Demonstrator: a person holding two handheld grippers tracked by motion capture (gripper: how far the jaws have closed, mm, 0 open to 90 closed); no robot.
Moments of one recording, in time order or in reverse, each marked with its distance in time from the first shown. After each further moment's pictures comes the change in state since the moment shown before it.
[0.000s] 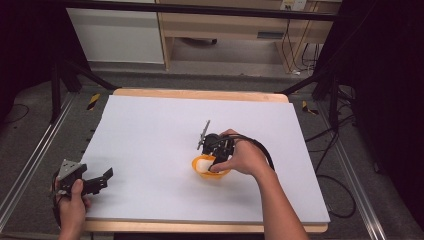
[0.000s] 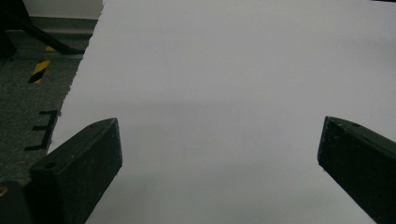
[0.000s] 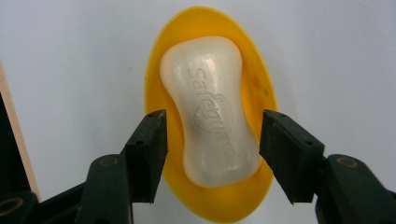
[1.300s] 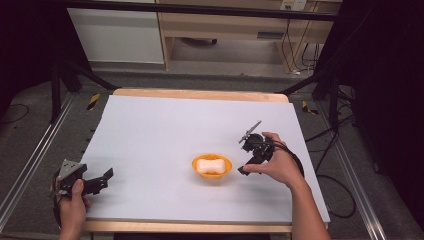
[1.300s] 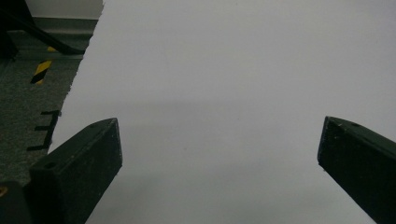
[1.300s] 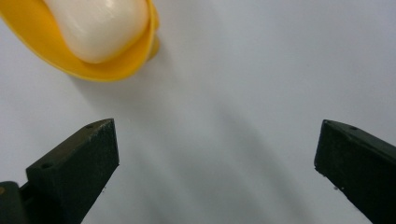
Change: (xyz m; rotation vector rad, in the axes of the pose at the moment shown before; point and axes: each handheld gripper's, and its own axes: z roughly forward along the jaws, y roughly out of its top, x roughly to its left) left arm -0.001 0.000 0.000 0.005 0.005 0.008; right arm -0.028 -0.113 -0.005 -0.099 -0.105 0.395
